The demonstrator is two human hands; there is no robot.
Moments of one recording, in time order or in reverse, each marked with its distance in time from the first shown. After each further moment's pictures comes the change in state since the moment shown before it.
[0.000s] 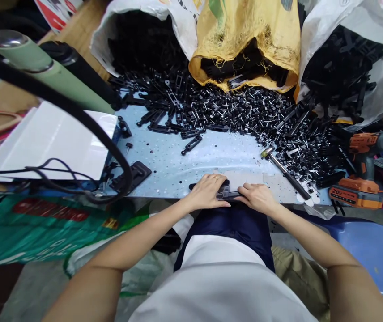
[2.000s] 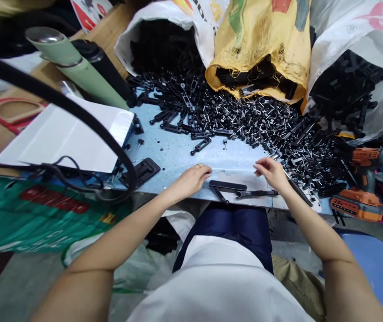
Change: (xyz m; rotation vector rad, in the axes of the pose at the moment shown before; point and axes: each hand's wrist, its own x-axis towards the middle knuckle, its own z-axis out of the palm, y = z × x) left_hand -0.017 -0.039 -0.044 -0.102 0.083 -0.231; right_hand 0.040 0.056 -0.024 0.770 0.475 0.320
